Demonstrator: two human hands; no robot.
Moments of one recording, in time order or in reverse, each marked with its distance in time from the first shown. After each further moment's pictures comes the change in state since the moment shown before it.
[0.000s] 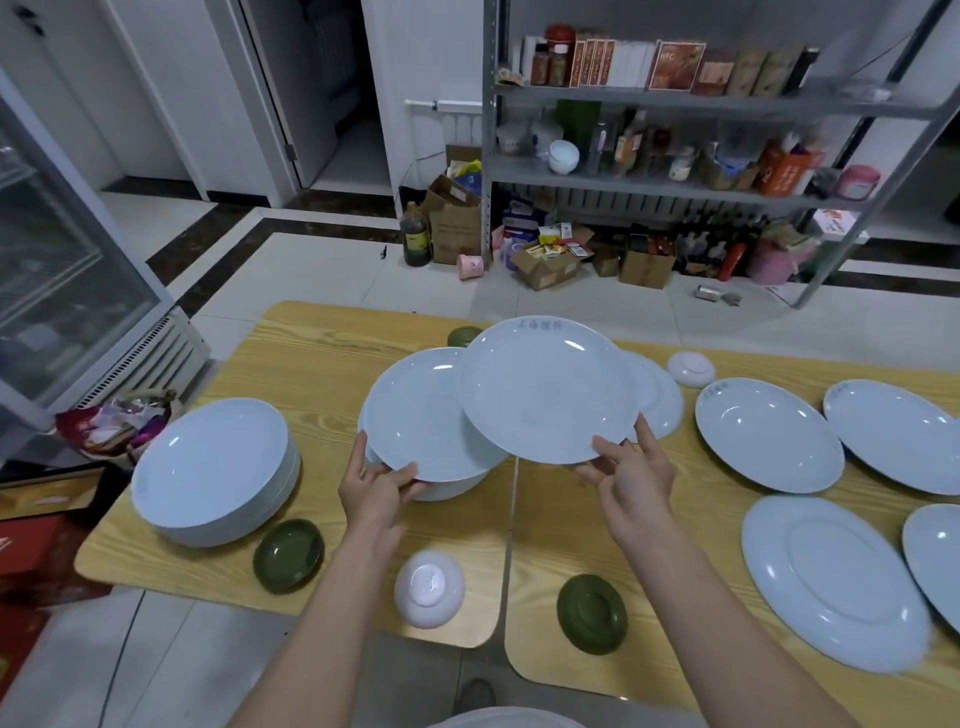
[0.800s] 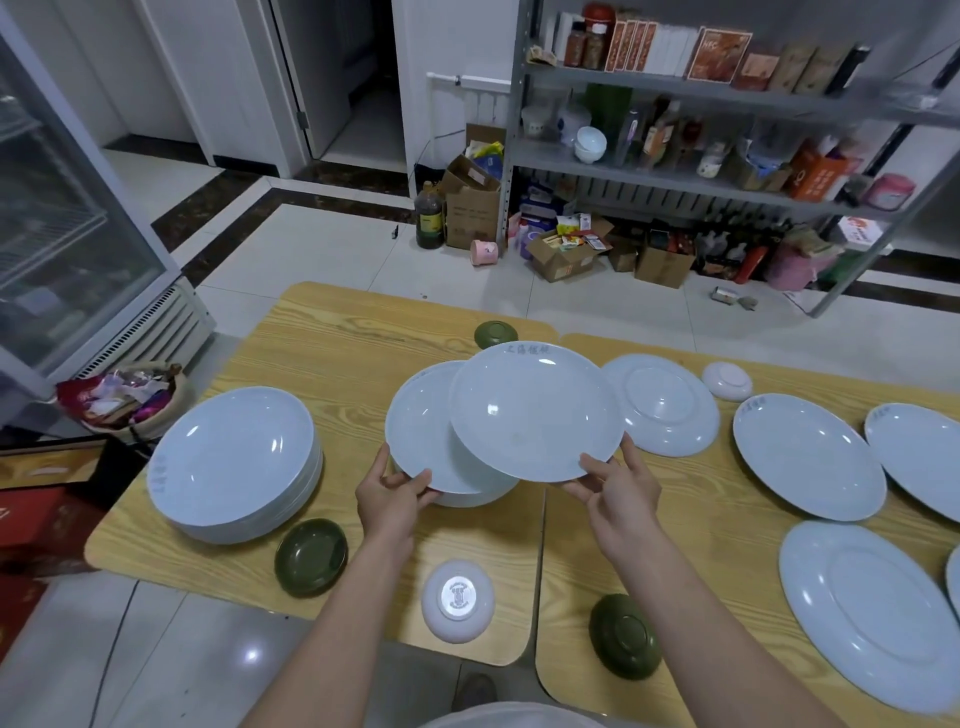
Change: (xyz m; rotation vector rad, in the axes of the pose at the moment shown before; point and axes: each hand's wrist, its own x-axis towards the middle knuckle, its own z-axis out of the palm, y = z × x) left_hand 0.043 -0.008 -0.028 0.099 0.046 -0.036; right_hand 0.010 0.053 0.037 -0.084 0.021 0.089
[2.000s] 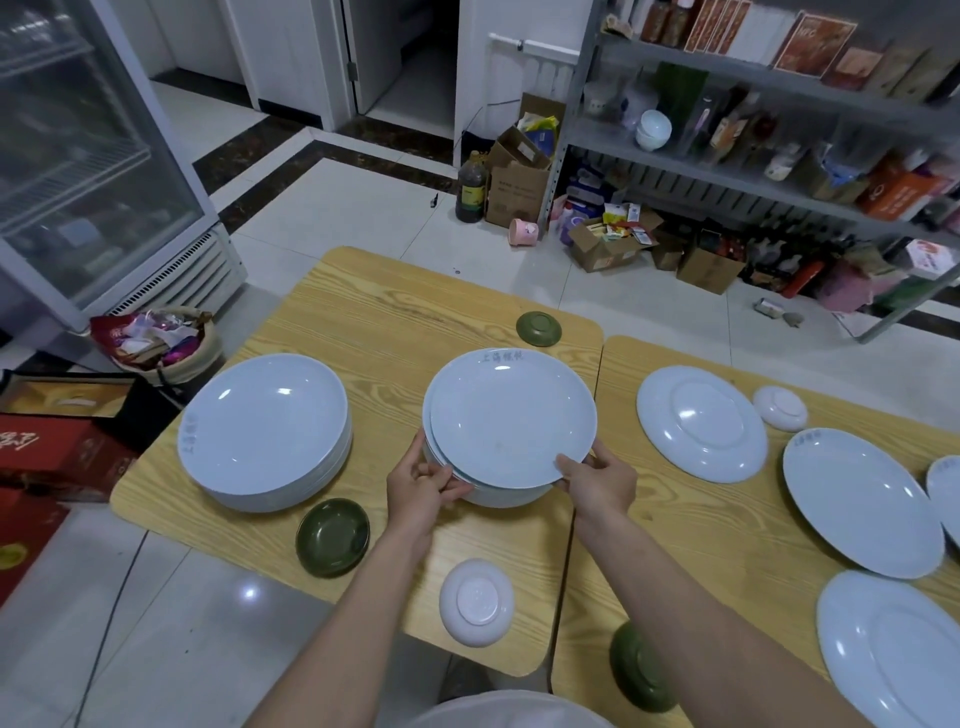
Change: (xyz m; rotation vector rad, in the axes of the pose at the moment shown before) left_hand 0.021 -0.005 -0.011 0.045 -0.090 -0.039; right_hand 0.047 0.058 0.041 -0.503 0.110 -0.045
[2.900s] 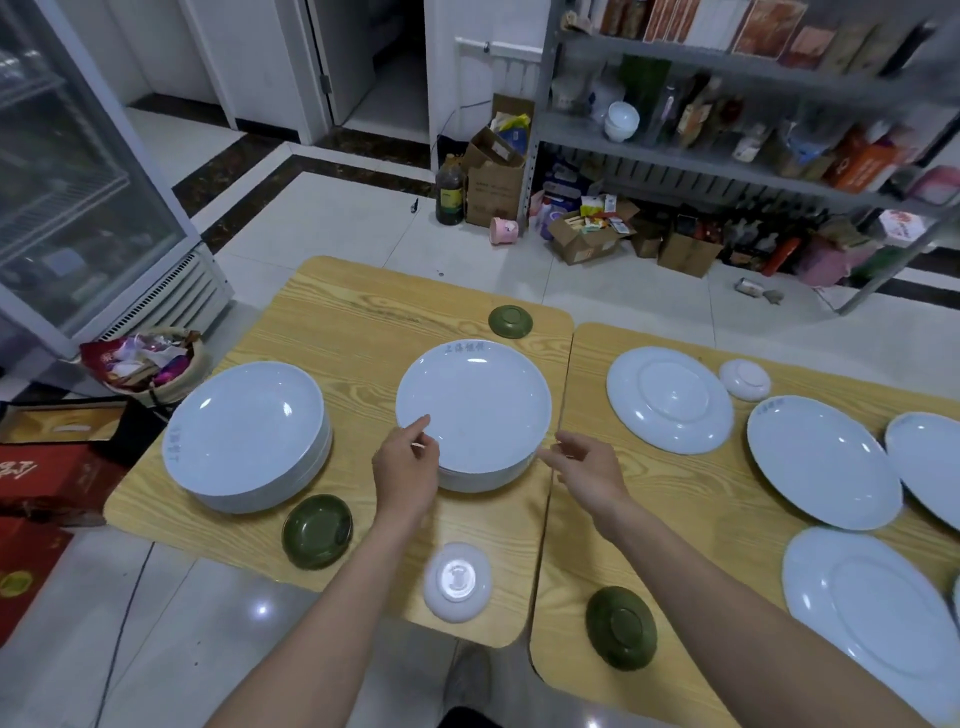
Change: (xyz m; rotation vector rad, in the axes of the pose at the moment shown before) left_hand -0.039 0.026 0.029 0.711 0.107 0.413; right_hand -0.006 -0.020 -0.055 -0.501 -0.283 -0.138
